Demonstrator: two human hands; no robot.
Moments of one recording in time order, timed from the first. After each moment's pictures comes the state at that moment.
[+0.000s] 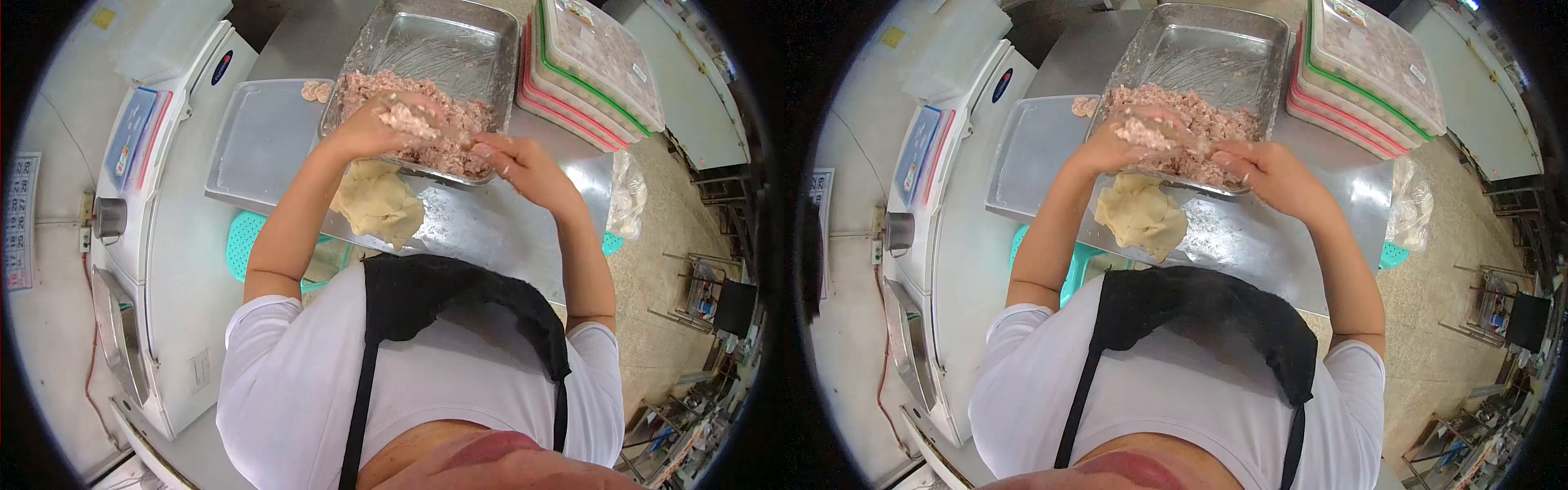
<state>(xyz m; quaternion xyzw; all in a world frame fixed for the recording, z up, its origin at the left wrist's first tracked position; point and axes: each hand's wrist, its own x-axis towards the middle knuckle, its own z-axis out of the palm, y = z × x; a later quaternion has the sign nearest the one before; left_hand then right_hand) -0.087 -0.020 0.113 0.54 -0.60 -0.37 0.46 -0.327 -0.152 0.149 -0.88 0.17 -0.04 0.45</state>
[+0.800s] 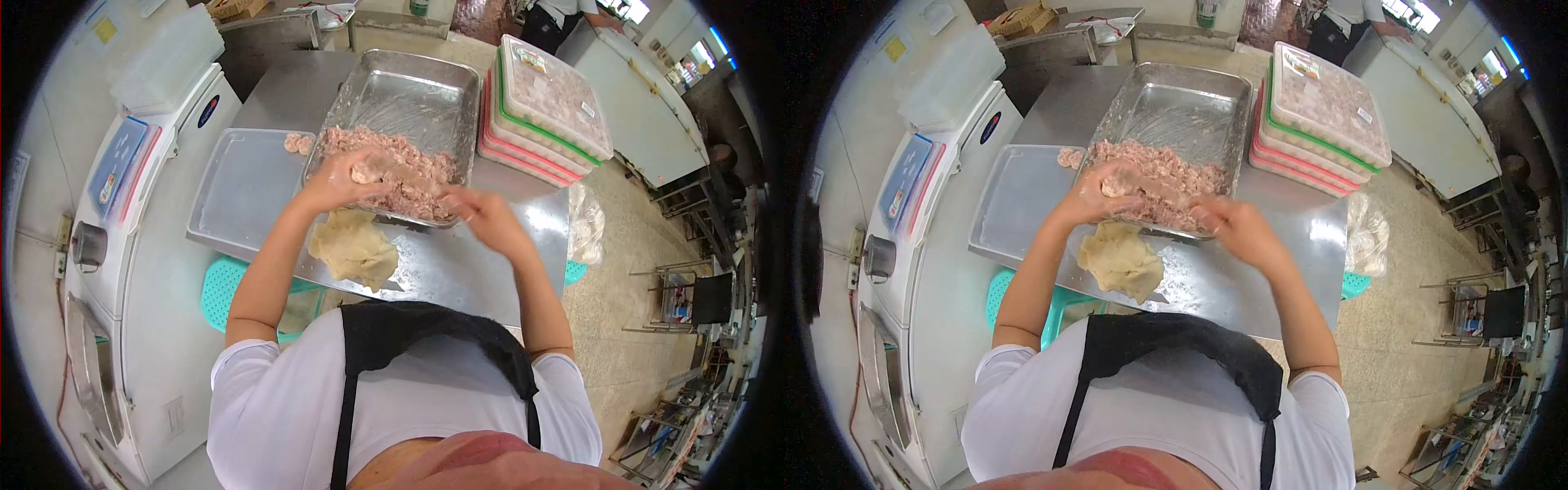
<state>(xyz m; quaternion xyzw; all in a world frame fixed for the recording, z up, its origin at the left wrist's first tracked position) -0.080 0.014 0.118 0.67 -0.59 -0.14 0.42 -0.334 -0.132 0.127 -0.90 0.19 -0.13 0.37</state>
